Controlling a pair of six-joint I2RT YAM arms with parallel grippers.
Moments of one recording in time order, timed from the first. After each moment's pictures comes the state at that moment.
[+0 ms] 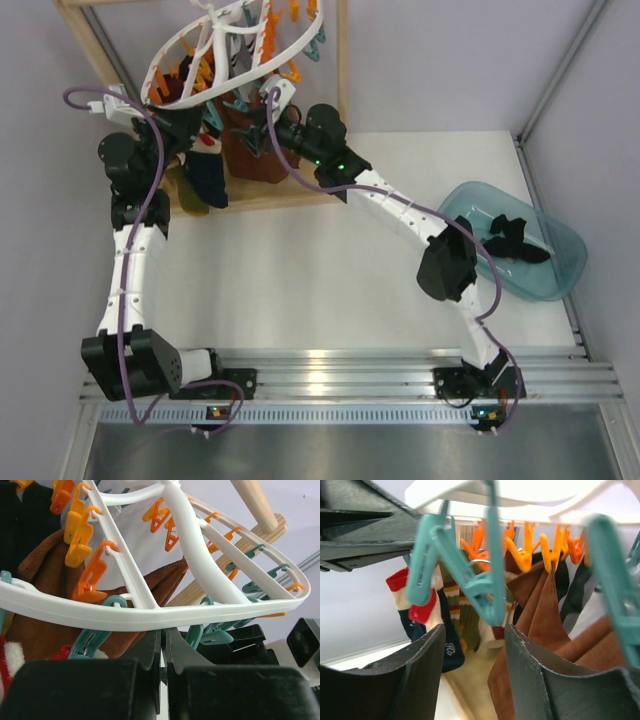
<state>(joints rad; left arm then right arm) 0.14 1.27 1.27 0.24 0.42 -0.84 0.82 2.20 2.20 0.25 -0.31 -0.08</state>
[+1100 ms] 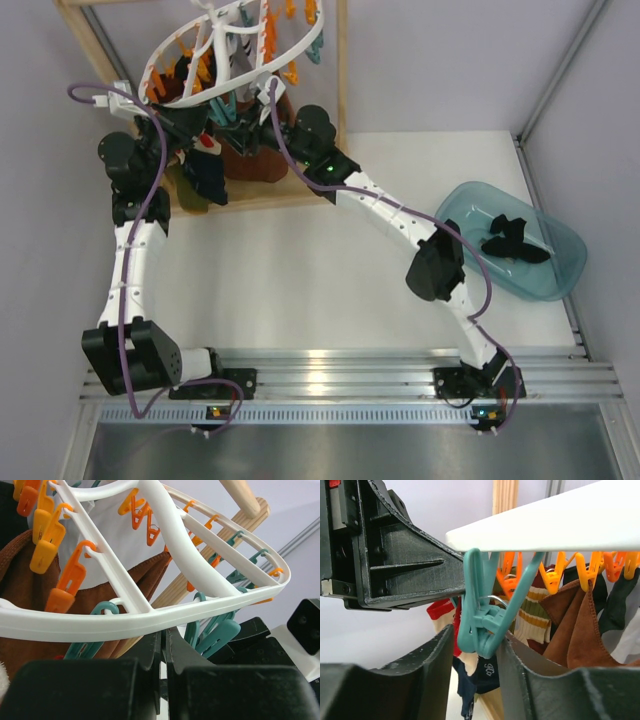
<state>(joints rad) 0.15 1.31 1.26 0.35 0.54 -0.84 0.85 2.29 2.35 0.24 -0.36 0.09</state>
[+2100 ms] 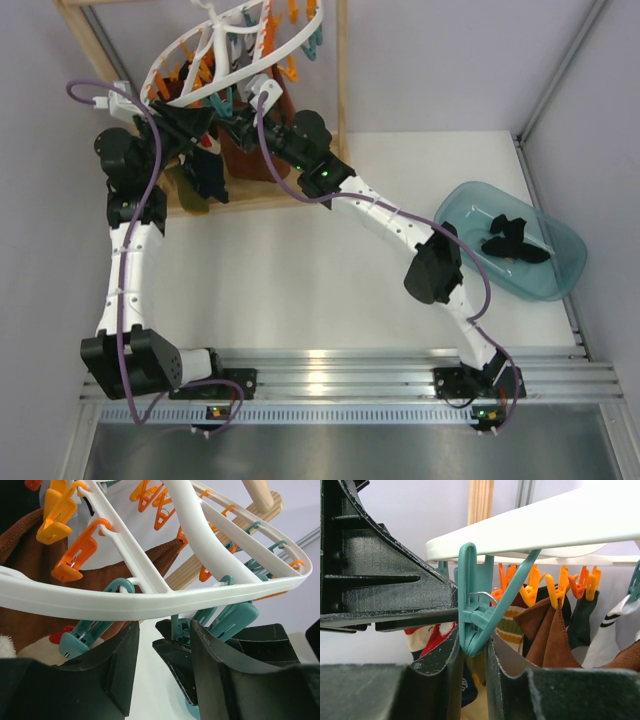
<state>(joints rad) 0.16 1.29 1.31 0.17 0.53 -0.85 0.88 2.29 2.35 0.29 -0.22 -0.03</state>
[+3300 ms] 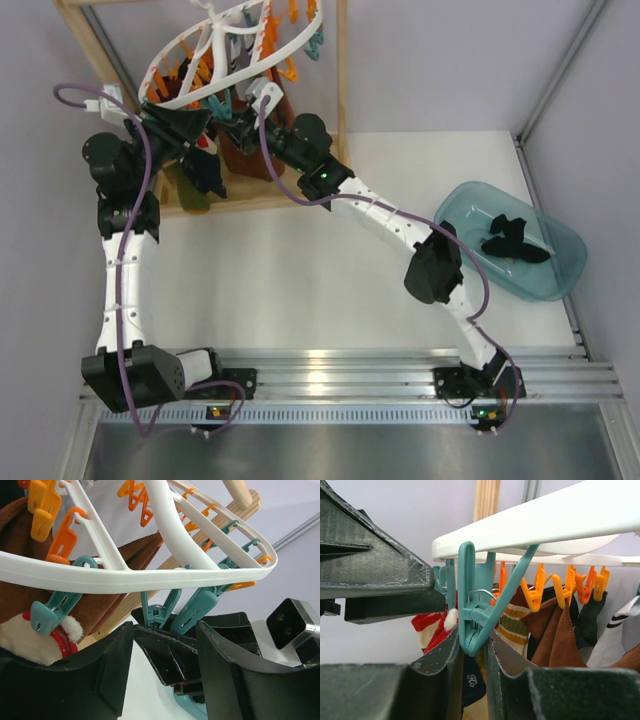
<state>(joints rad) 0.20 1.22 1.31 0.12 0.59 -0.90 0.88 2.28 2.31 0.35 -0.24 -0.02</state>
